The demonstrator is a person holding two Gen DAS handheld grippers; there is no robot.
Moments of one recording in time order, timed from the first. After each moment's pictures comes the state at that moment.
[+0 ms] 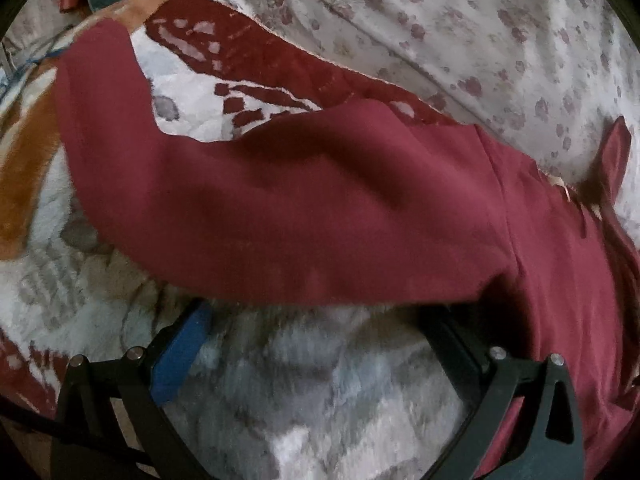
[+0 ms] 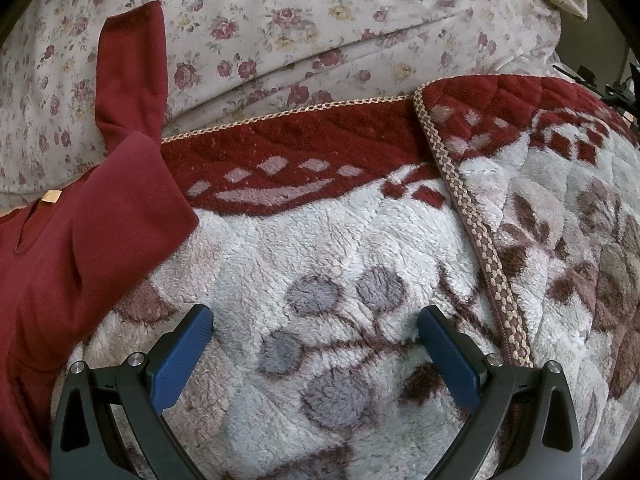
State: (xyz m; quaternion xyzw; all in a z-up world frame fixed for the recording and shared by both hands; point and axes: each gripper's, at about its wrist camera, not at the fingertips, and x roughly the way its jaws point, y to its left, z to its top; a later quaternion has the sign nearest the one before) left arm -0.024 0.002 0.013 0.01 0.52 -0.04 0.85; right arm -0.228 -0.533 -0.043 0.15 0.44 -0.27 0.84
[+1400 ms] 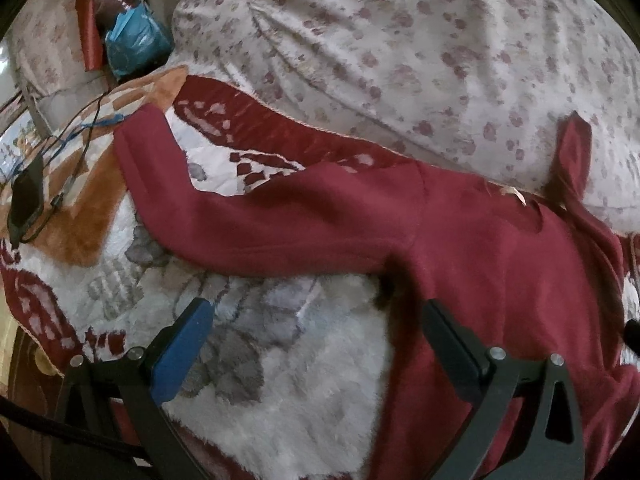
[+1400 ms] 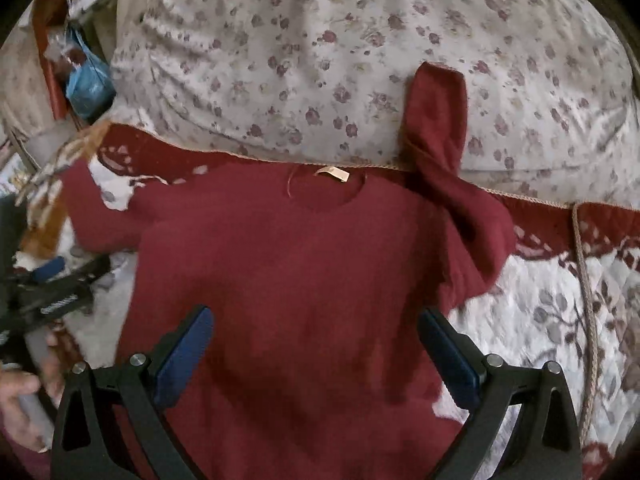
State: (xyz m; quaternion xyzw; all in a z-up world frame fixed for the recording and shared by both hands) left arm -0.085 -0.020 0.083 0.03 0.45 -0.03 0.89; right arm -0.199 -0.291 0.065 0.08 0.43 -0.06 0.90
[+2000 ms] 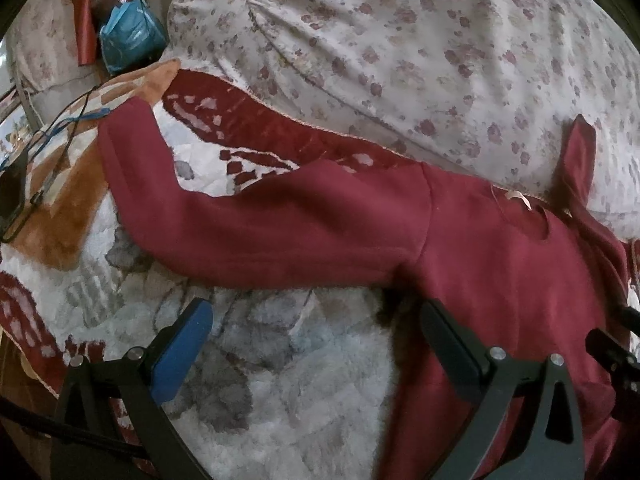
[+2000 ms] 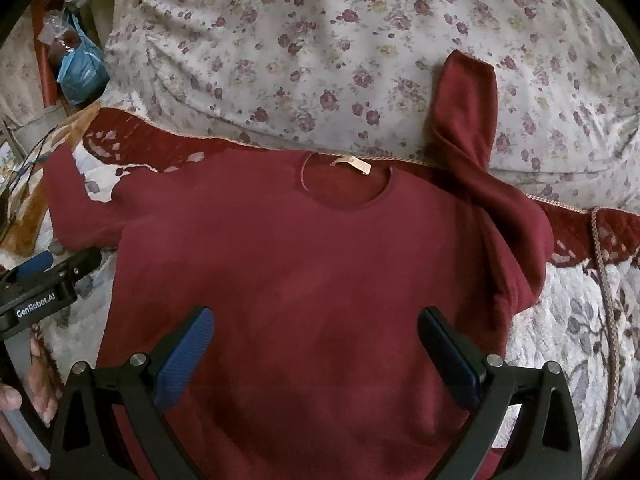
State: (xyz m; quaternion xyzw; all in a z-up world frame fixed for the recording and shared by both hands) left arm -0.071 -0.023 0.065 0.03 0.44 -0.05 0.90; right arm -0.165 -0.265 0.027 0.07 0.43 -0.08 0.90
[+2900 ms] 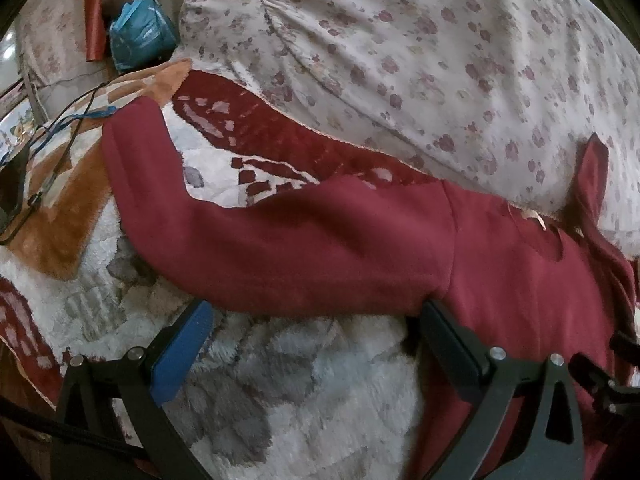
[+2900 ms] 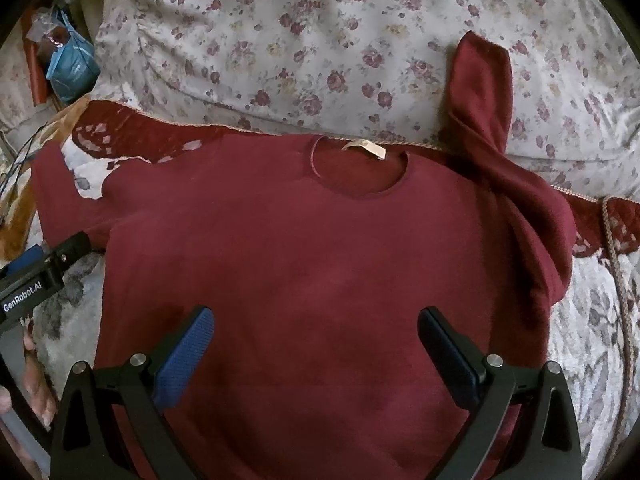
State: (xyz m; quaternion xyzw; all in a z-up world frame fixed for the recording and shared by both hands) left arm -0.052 -0.005 0.060 0.01 0.42 -0.03 0.90; right arm -0.144 -0.252 0.007 0.08 0.45 -0.08 0.89
